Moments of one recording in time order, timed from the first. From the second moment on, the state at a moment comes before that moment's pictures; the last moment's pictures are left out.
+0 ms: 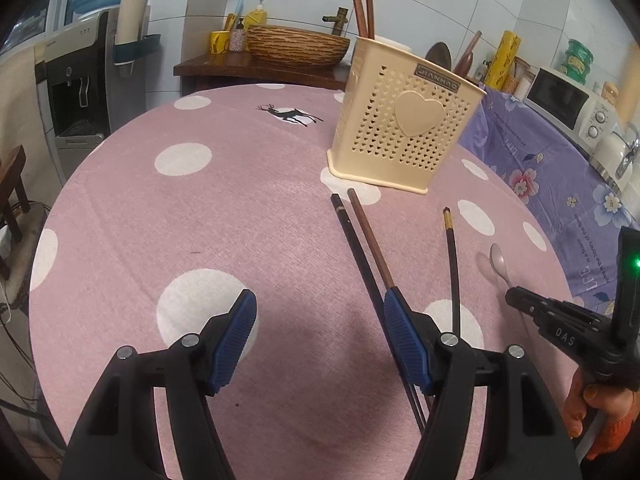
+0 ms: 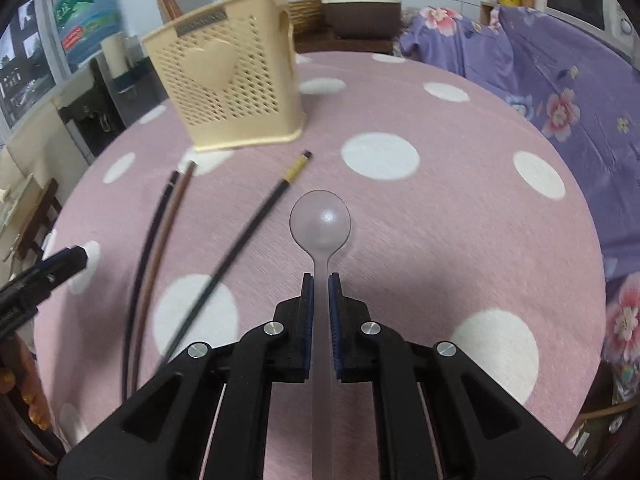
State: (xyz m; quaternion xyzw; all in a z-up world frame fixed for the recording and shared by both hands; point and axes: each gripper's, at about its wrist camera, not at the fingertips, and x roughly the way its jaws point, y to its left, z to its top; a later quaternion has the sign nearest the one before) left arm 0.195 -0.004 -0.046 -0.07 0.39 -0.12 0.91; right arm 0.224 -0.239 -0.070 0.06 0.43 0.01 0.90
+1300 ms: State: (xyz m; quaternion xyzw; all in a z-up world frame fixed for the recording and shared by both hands) left arm 0.251 -0.032 -0.049 -0.03 0.44 -0.11 0.89; right arm 0.275 -0.230 -0.074 0.00 0.45 0.02 0.89
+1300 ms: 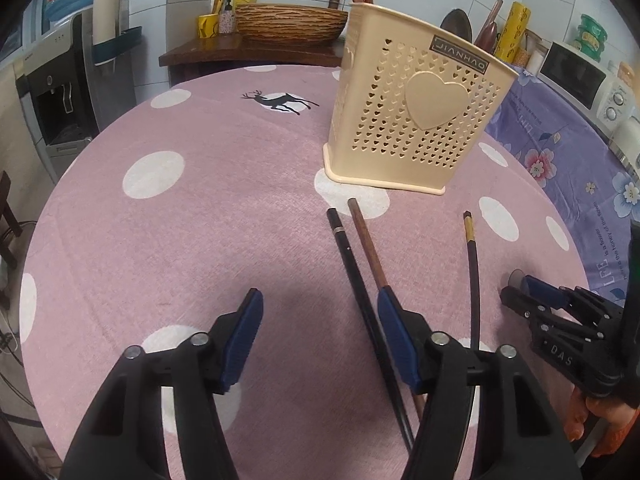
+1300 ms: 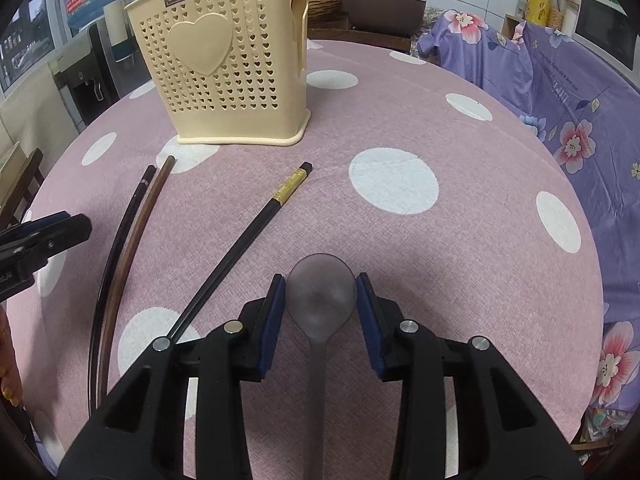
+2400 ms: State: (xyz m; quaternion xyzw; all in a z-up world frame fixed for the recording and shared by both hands) left arm 0.292 -0.071 -0.065 -0.01 0.45 -0.07 0.89; right arm 0.273 -0.228 -0.075 0.00 0.44 0.01 0.90
